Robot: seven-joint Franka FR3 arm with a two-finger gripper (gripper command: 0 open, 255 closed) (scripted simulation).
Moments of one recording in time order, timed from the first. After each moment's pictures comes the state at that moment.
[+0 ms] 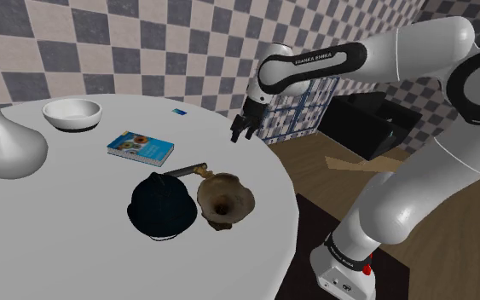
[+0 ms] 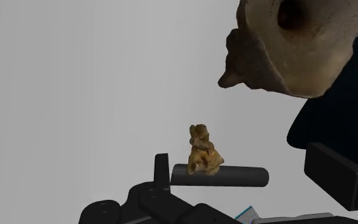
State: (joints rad) arm 0.05 -0.21 -0.07 -2.33 0.19 2.14 -0.12
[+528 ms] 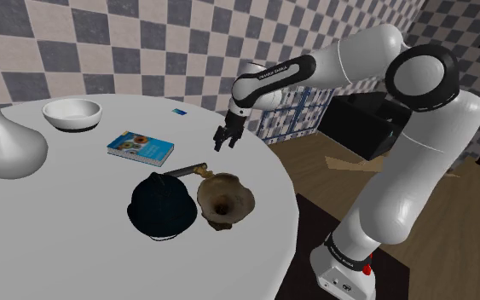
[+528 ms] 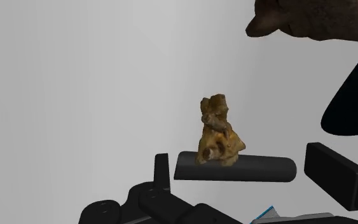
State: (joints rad) arm 0.06 0.09 -0.08 -2.20 0.27 2.29 -0.21
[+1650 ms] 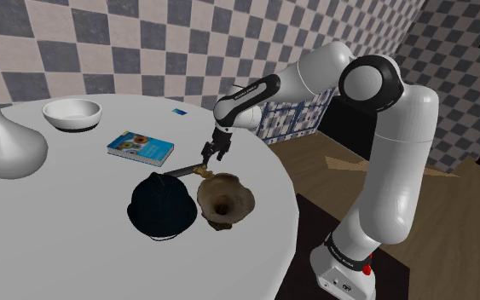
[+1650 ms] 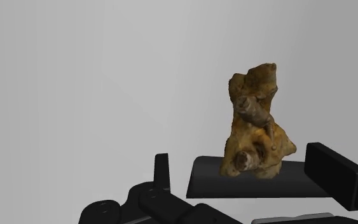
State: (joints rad) arm 0.05 0.35 -0.05 -2.09 0.36 2.43 -0.29
